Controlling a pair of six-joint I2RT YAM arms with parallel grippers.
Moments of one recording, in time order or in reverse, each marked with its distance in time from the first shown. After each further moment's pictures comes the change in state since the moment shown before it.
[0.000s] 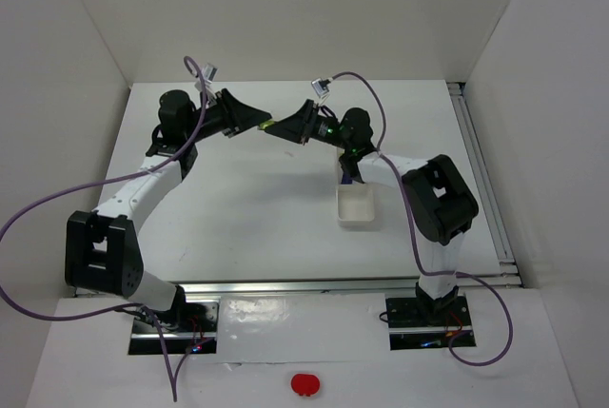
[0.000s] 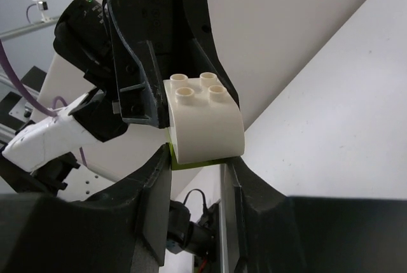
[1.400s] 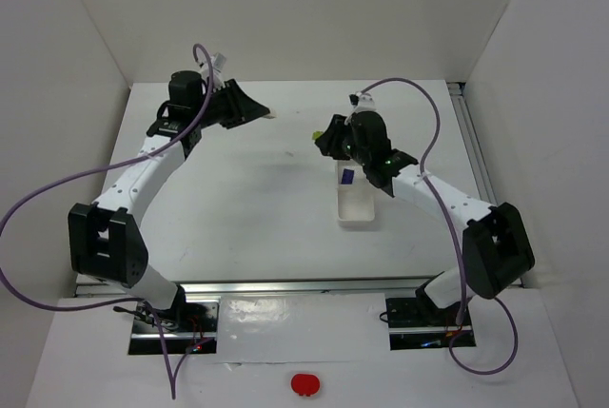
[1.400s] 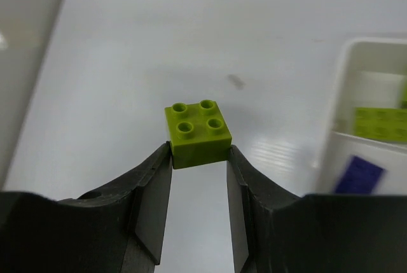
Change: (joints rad) left arm -0.029 0.072 0.251 -0.443 -0.221 0.238; right arm 0.017 -0.428 -0.121 -0.990 0.718 -0.601
